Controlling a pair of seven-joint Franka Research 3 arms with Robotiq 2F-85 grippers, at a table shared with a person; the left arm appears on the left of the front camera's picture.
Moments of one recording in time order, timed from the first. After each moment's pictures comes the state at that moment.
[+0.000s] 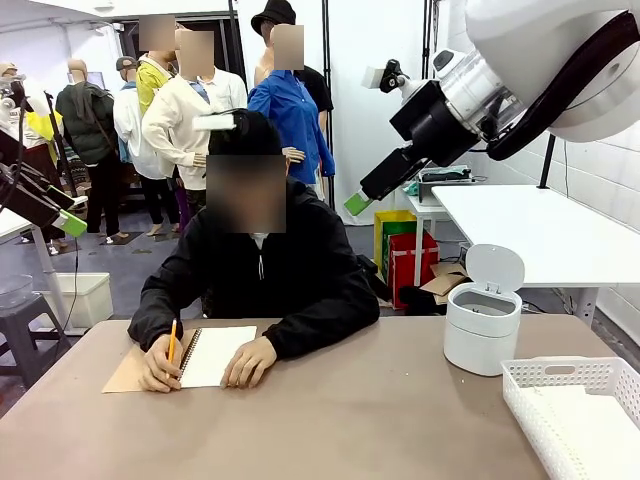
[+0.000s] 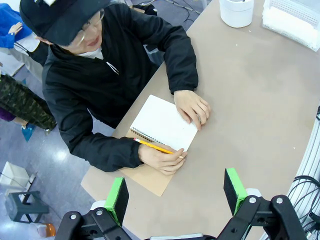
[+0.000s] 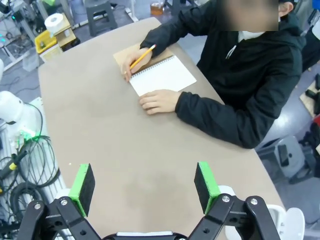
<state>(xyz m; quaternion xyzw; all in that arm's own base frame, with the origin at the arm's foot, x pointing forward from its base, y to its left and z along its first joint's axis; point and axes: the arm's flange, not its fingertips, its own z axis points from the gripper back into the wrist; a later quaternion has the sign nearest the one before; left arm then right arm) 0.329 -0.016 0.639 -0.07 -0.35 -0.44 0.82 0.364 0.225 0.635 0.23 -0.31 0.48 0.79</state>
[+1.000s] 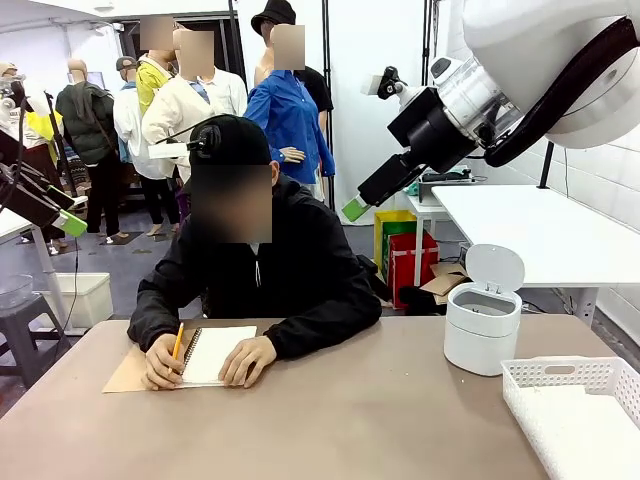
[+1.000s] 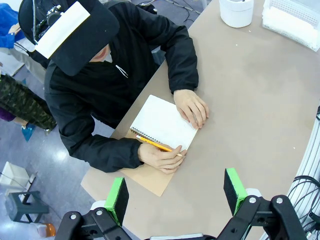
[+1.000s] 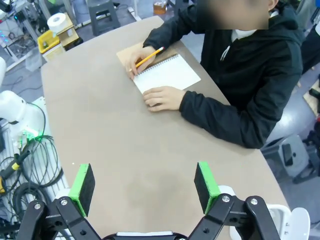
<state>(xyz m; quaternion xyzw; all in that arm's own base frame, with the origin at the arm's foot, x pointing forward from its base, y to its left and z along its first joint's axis) 0.329 -0.016 0.639 -0.07 -0.35 -0.44 0.82 0.363 0.227 0.630 0.24 -0.31 0.48 0.79</state>
